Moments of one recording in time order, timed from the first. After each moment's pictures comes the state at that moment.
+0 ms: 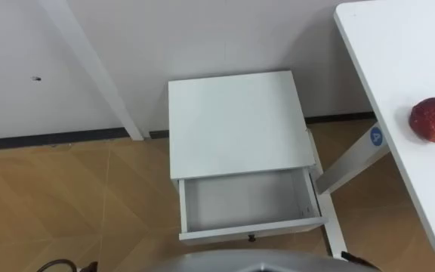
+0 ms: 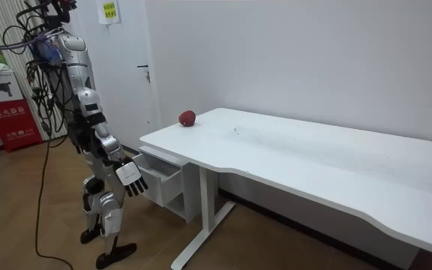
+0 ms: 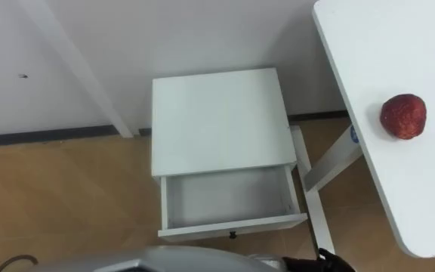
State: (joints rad) left arm 0.19 0.22 0.20 1.24 0.28 -0.03 0.04; right arm 0.14 -0.25 -0.22 1.34 0.04 -0.08 0.10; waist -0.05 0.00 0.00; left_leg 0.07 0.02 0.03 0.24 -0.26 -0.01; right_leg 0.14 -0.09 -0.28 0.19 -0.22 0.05
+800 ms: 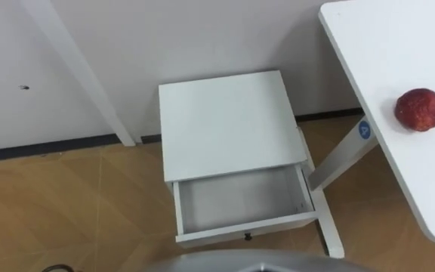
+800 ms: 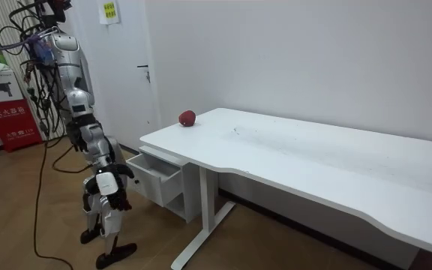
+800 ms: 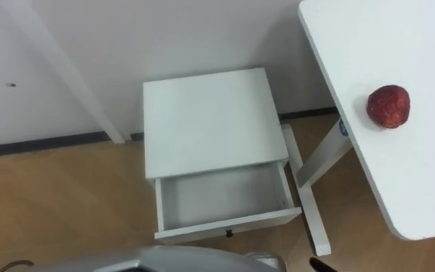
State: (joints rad) left arm 0.20 0.22 0.26 1.28 0.27 -0.03 0.17; right arm 0.18 -0.22 -0.54 1.33 0.68 -0.07 -0.18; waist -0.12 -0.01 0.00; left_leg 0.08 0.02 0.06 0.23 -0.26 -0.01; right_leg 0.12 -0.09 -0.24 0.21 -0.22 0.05
